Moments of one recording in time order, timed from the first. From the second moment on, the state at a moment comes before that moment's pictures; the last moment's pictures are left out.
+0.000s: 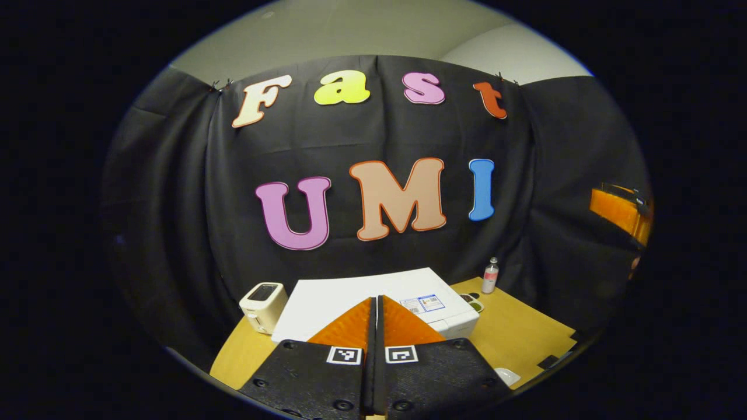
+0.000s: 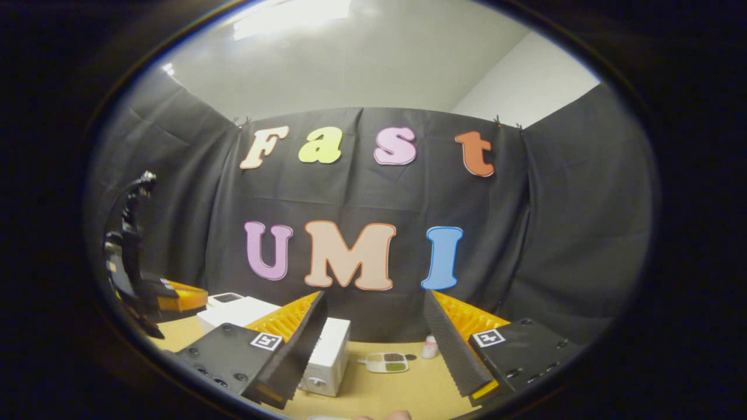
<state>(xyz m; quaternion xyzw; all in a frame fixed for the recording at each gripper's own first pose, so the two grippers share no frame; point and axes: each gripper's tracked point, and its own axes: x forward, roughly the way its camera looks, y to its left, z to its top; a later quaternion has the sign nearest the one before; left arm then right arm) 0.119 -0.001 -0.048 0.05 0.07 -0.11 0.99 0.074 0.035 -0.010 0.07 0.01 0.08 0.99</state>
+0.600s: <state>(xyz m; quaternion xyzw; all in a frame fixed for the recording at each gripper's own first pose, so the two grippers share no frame) 0.087 -0.009 0.048 0.02 -0.03 -0.10 0.99 0.071 0.054 -0.026 0.06 0.03 0.10 0.99</state>
